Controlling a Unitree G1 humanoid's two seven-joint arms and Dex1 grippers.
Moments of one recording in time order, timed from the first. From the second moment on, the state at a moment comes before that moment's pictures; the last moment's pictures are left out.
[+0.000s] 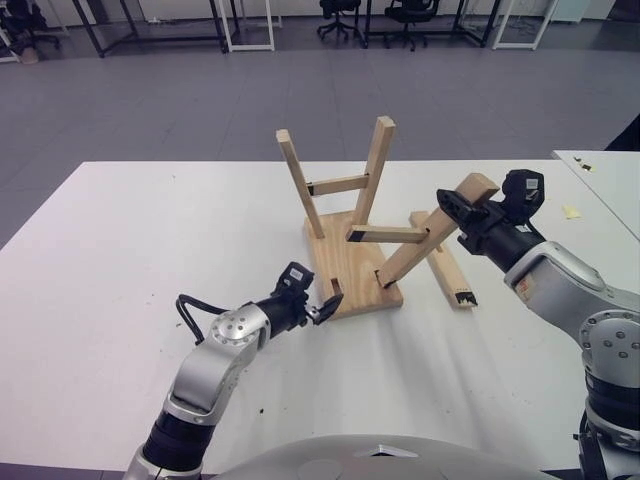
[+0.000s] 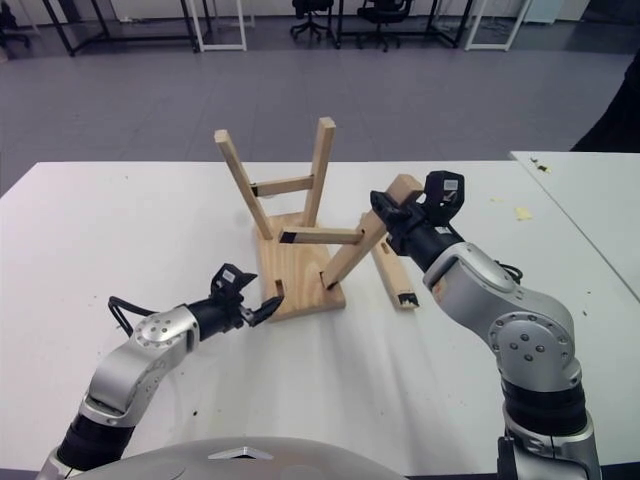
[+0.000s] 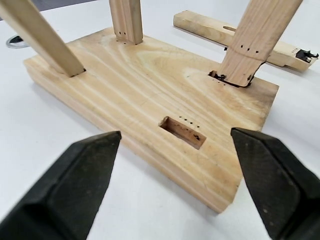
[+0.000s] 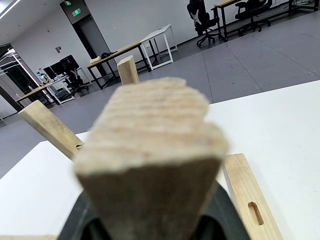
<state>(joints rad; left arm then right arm) 0.02 0.29 -0.26 -0.42 -0.20 0.70 -0.44 -0.20 -0.61 -0.15 -0.58 1.38 0.77 -0.47</state>
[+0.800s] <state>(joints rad) 0.00 0.28 -0.28 -0.44 -0.20 0.73 -0.43 -0.33 -0.50 0.05 -0.60 1.12 0.96 -0.55</state>
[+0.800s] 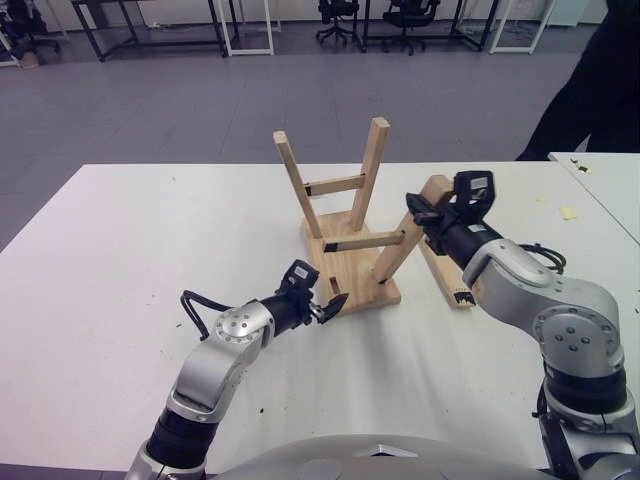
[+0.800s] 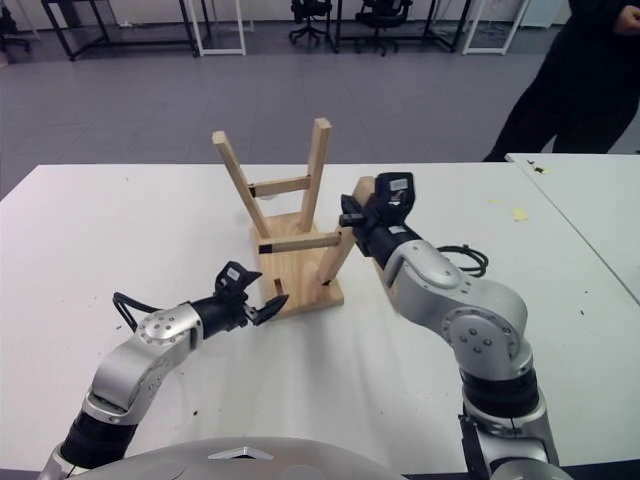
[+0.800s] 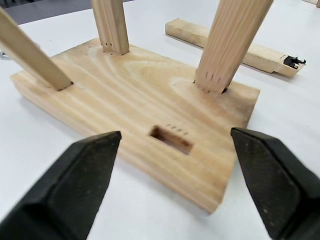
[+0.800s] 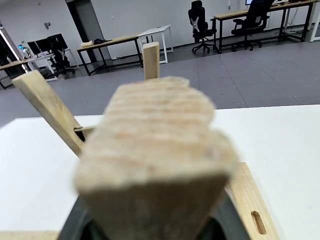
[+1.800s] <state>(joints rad) 0.01 0.41 -0.05 -0.36 -0.20 0.65 -0.46 -0.39 -0.52 -0.41 -0.33 0.97 0.72 -0.14</state>
